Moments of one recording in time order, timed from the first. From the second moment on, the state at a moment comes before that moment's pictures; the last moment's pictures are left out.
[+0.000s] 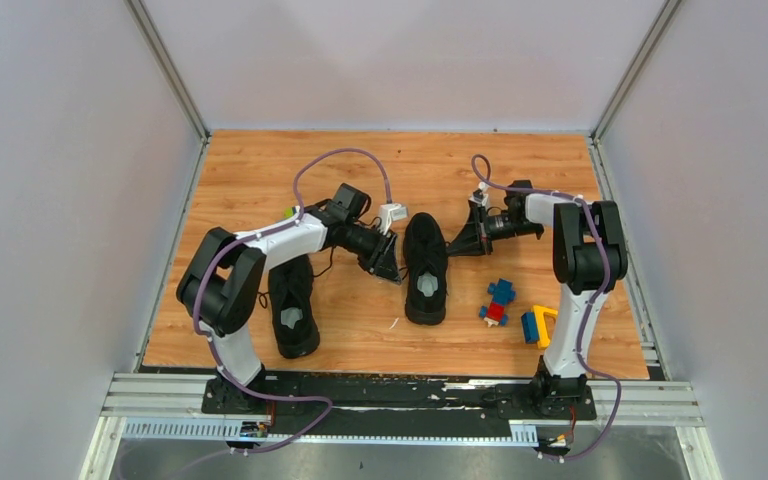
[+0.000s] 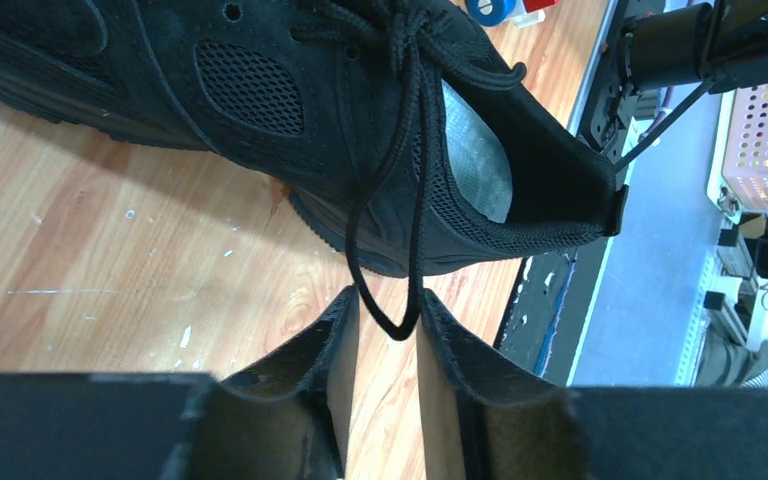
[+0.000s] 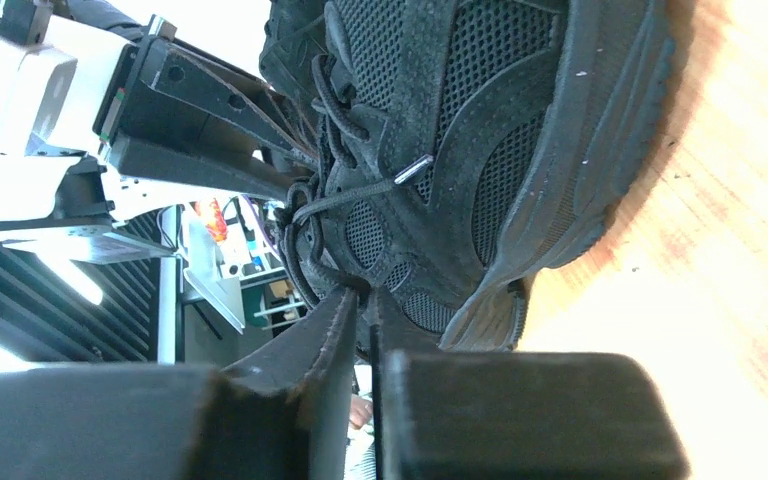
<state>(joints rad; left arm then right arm) -0.57 1.77 1.12 -0.36 0.87 0.00 0.05 2.06 1.26 -0.69 -1.29 0.10</state>
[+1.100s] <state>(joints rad) -0.55 1.80 1.20 -0.52 0.43 0.13 -0.12 1.76 1.03 -0.67 -1.07 0.06</state>
